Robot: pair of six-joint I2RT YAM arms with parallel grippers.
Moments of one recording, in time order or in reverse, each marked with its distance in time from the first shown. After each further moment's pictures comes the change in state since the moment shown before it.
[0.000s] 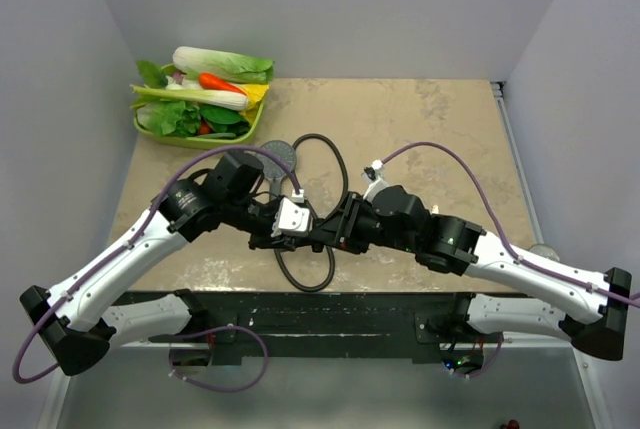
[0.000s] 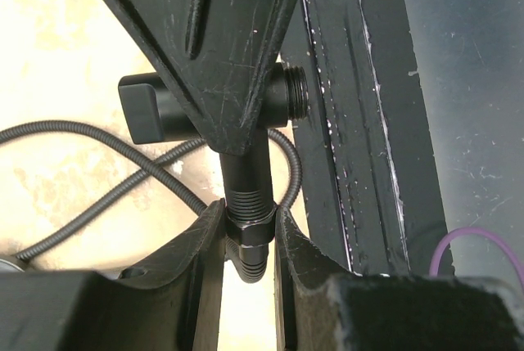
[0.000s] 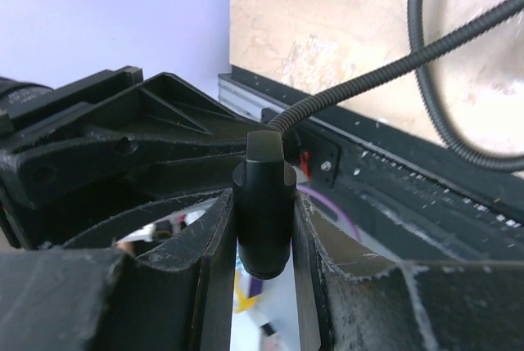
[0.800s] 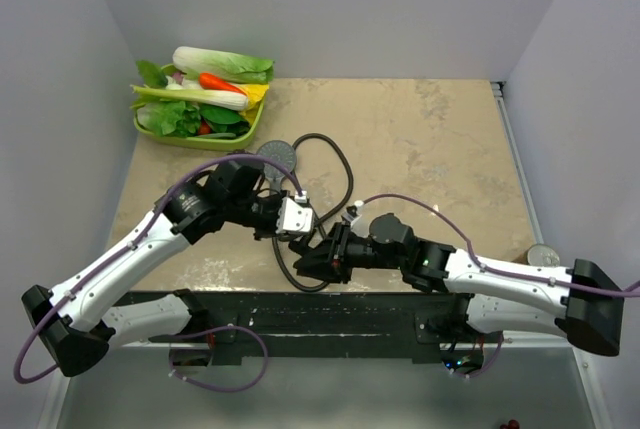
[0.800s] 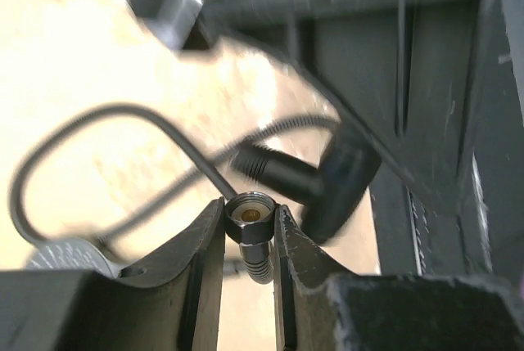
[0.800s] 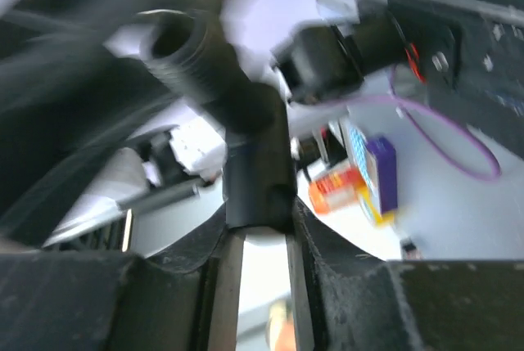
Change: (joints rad) left arm -0.001 -0.008 -0.053 0.084 -0.124 0.063; right arm -0.005 0.016 -0.372 0.566 -0.272 0.515
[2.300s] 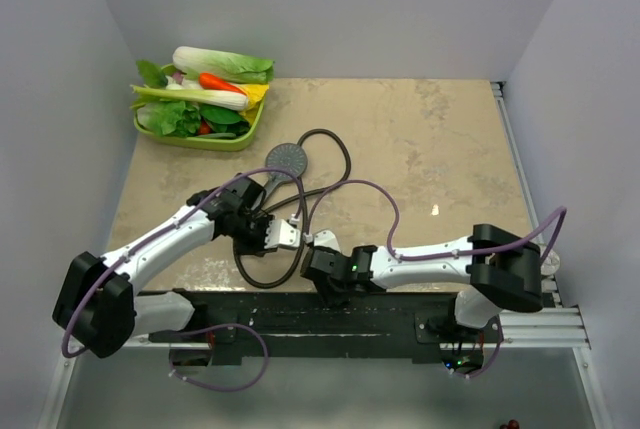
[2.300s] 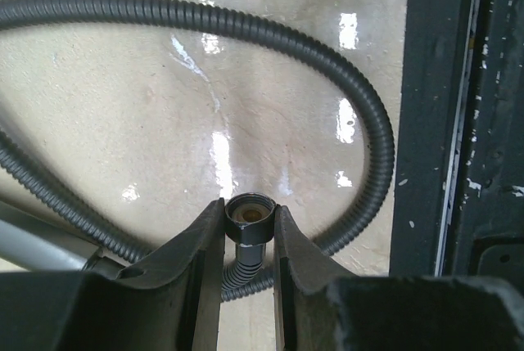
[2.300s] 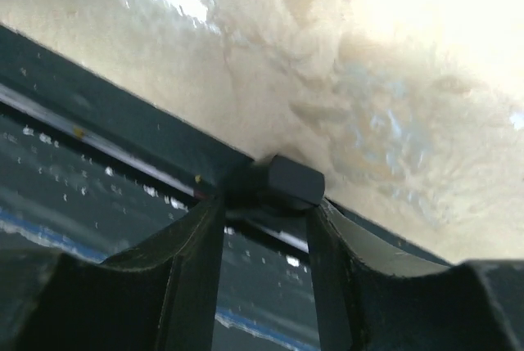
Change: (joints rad) left arm 0.208 0.153 -0.354 0.055 -0.132 0.237; right arm 0.223 0.522 0.275 -0.686 0.463 -0.961
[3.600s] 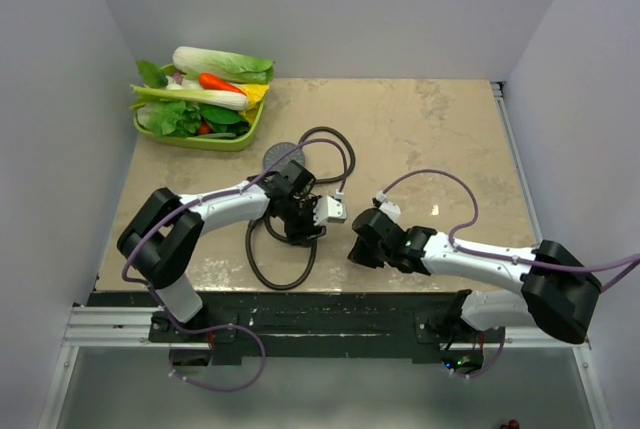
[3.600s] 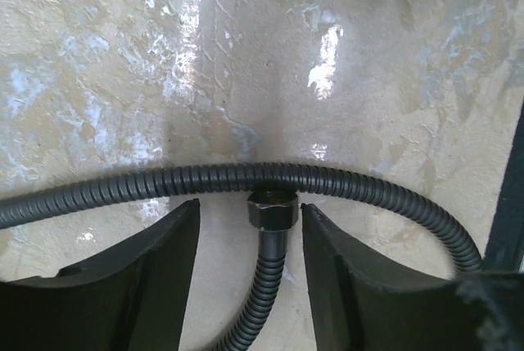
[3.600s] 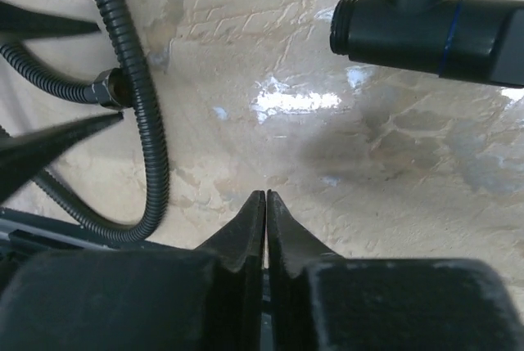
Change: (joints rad) left arm -0.159 0.468 0.226 0.353 0.020 -0.328; right arm -0.361 -0.300 -0.262 0.207 -0.003 0.354
